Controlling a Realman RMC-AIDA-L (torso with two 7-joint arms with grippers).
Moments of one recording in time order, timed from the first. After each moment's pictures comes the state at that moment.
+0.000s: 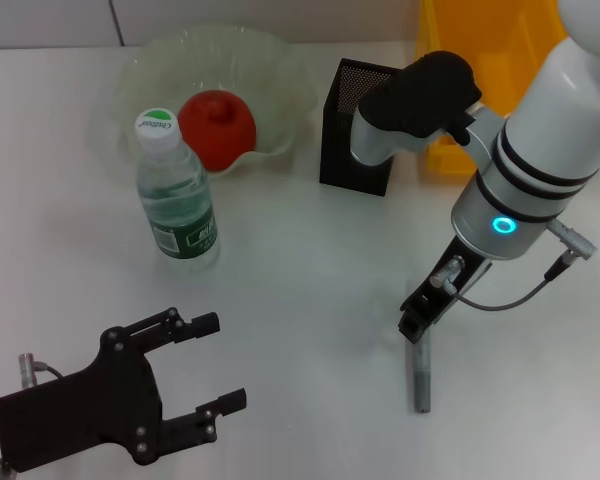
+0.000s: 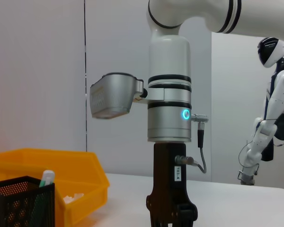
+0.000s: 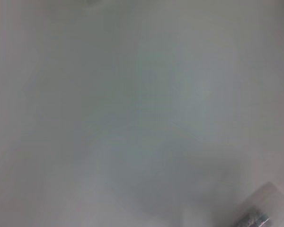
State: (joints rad) left arm -0.16 -2.06 1.09 0.46 1.53 1.73 -0.69; right arm 0.82 2.09 -1.70 -1.10 -2.53 -1.56 2.95
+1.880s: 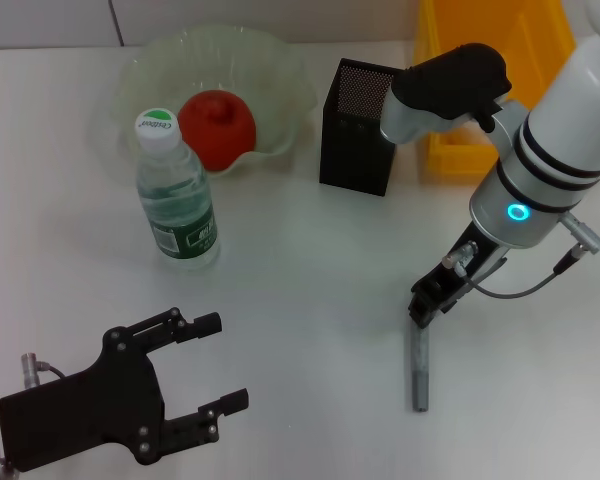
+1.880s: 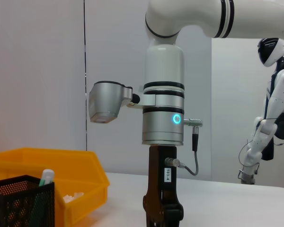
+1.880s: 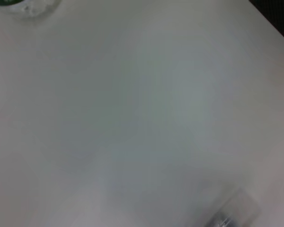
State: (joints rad) left arm -0.16 -2.06 1.09 0.45 1.53 1.72 -0.69; right arm 0.82 2.09 -1.61 -1.01 -2.56 -1.52 2.96
